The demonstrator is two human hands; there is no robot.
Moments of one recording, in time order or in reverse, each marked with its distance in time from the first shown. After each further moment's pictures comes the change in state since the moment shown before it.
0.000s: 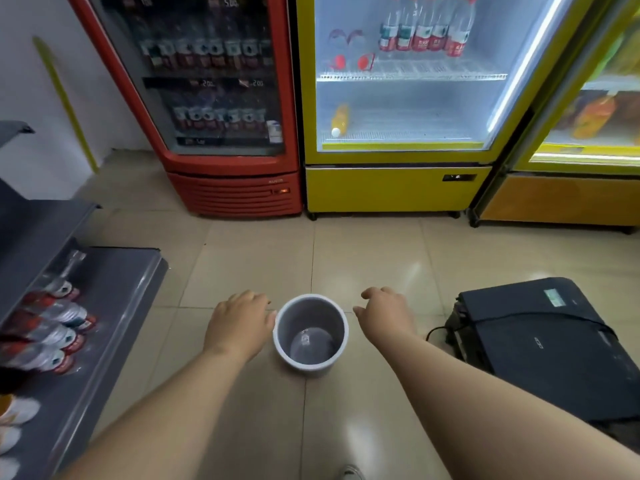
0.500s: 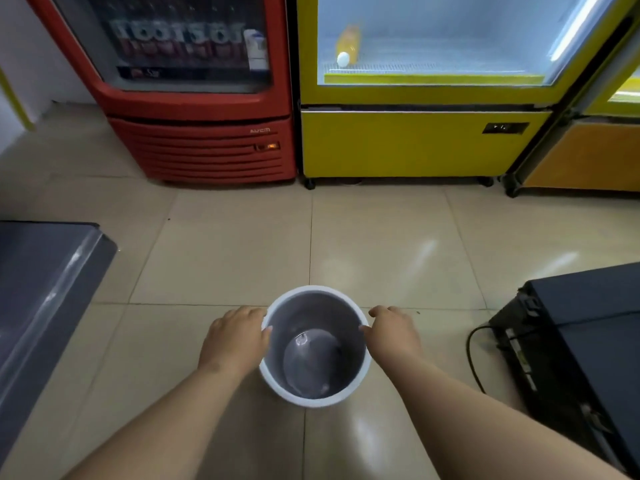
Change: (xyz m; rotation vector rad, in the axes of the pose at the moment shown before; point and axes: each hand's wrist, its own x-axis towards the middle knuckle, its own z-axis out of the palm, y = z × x) left_hand 0.157 -0.056 0.260 -0.045 -0.149 -0.036; right_hand 0.191 0.056 0.232 -0.015 -0.095 0.123
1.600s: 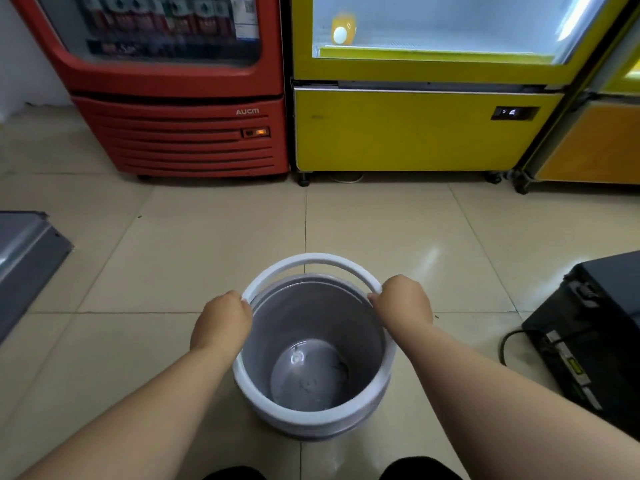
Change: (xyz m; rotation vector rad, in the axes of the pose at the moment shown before) left_hand 0.102 -0.035 0.140 -0.312 0.239 -0.187; right_hand 0.124 0.023 0.095 0.080 0.233 0.052
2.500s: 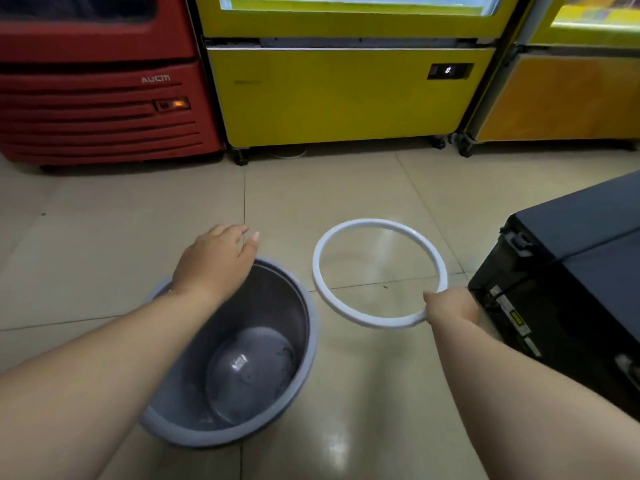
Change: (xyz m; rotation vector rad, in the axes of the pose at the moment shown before) left_hand 0.012 0.120 0.040 0.000 -0.012 0.381; right_hand 0.066 0.198 0.004 0.411 0.179 0.652
